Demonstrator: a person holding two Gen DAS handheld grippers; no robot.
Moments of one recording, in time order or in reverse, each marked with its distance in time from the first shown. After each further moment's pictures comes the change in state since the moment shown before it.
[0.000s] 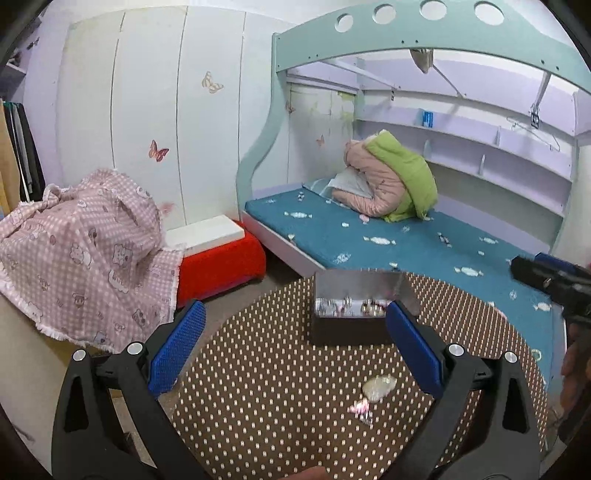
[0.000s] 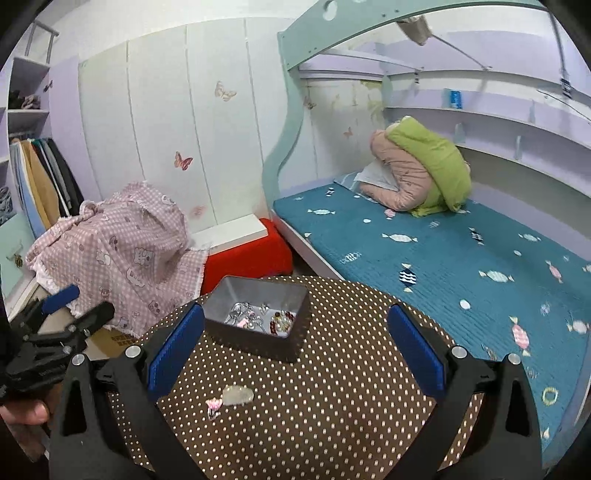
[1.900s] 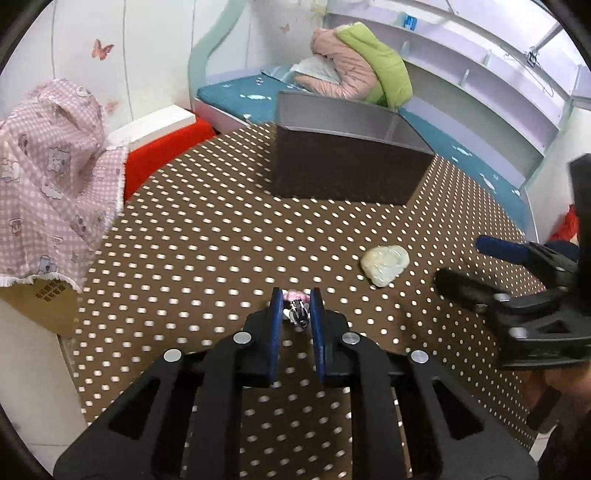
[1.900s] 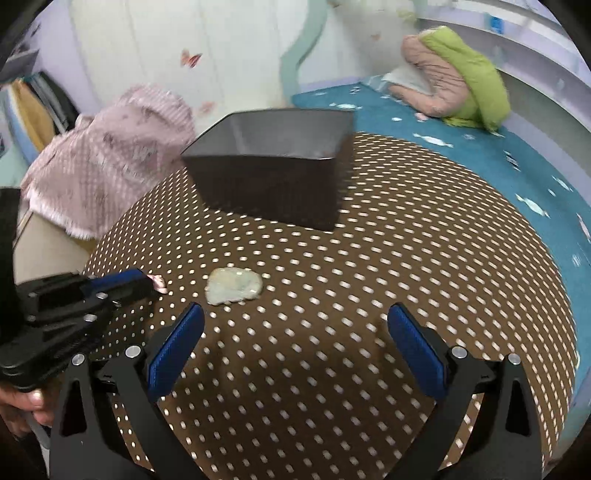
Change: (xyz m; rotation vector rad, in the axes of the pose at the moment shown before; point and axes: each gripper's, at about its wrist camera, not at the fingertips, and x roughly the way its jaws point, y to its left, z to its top) left arm 0.101 0.004 -0.092 0.000 0.423 -0.183; right arm 0.117 0.030 -0.094 -0.093 0.421 0.092
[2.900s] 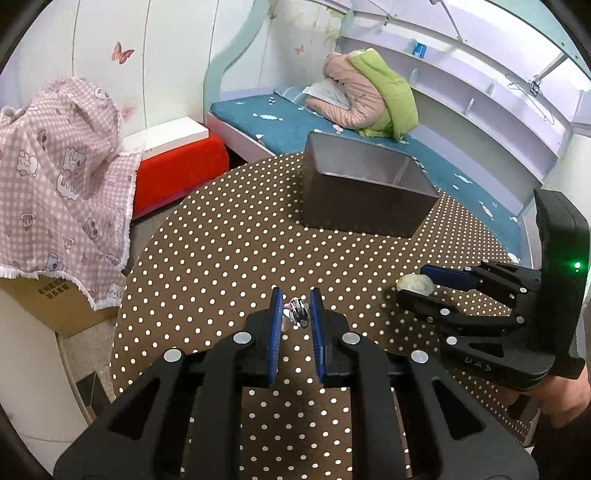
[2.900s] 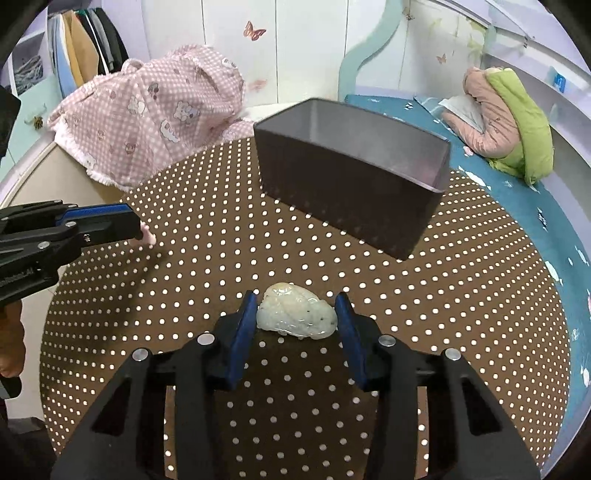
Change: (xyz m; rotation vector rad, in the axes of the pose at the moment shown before) left arm -0.036 0.019 0.001 -0.054 -0.080 -0.013; right arm 0.001 0.037 0.005 -0.205 -0.006 0.031
